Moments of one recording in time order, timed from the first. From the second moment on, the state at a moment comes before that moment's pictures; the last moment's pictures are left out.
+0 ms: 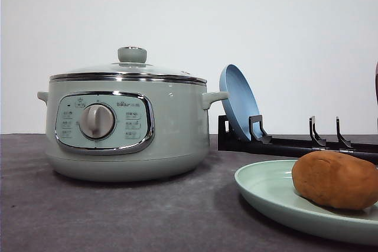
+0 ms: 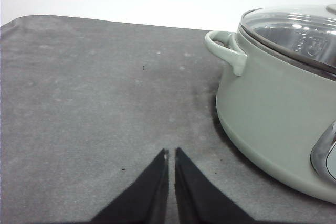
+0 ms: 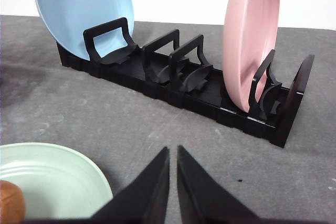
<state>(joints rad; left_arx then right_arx) -0.04 0.01 0.03 -0.18 0.00 -0.09 0.04 0.01 0.02 -0.17 -0.03 0.02</state>
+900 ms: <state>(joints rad) -0.04 0.01 0.03 -0.18 0.00 -0.09 0.04 0.01 0.02 -0.17 -0.03 0.02</state>
